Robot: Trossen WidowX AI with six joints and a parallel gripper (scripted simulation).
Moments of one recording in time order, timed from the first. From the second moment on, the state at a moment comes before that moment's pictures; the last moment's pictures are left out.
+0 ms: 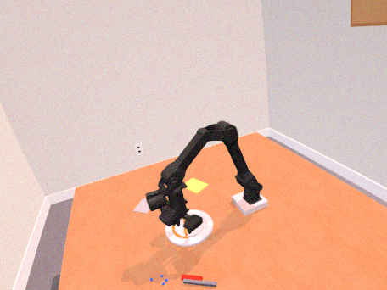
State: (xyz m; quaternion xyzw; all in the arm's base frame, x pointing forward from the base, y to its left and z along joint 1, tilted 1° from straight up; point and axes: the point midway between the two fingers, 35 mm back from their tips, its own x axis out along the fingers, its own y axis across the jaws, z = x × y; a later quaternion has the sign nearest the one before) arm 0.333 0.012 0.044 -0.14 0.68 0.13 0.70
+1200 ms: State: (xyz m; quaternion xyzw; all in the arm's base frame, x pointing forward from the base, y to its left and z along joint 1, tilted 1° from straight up) arm 0.313 -0.069 0.060 0.33 0.61 -0.34 0.64
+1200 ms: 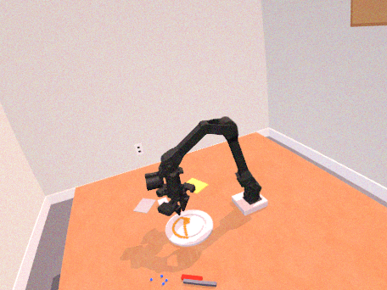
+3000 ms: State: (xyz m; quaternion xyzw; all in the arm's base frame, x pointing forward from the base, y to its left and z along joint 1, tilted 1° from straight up) arm 0.313 -0.070 0.031 0.33 0.61 -0.34 0.63
